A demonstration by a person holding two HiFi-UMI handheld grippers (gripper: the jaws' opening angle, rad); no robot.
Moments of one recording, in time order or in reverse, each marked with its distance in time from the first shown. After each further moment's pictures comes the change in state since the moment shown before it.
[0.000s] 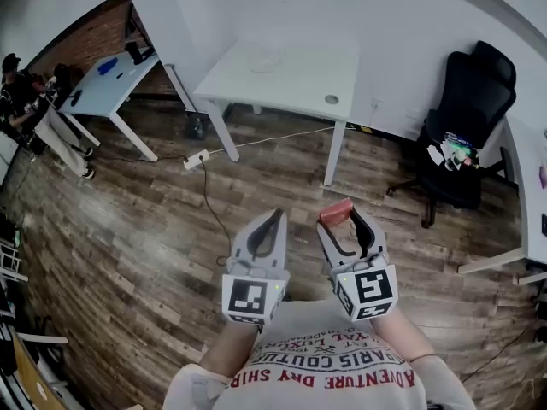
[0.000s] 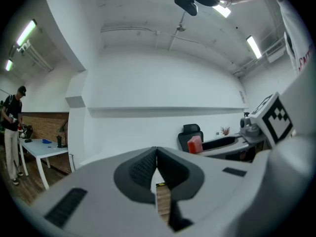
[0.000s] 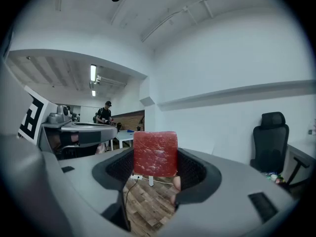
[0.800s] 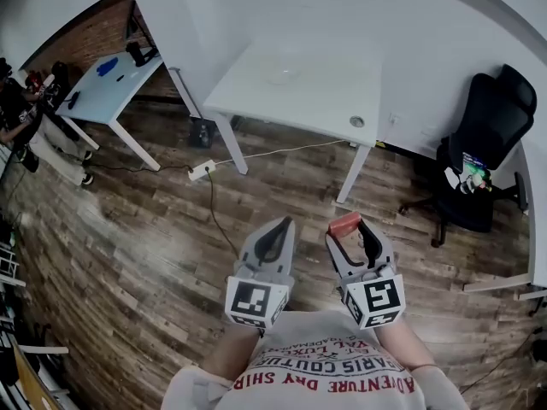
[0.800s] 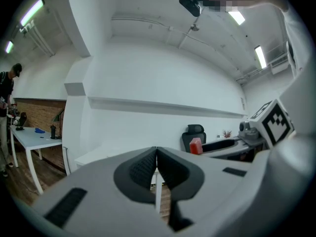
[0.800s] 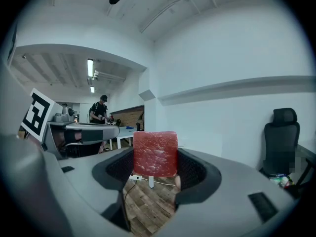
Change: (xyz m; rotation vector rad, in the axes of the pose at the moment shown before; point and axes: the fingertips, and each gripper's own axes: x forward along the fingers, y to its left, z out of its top) left arm 0.081 0.124 -0.034 -0.091 0.025 -0.055; right arm 0.142 0.006 0.002 0.004 0.051 0.005
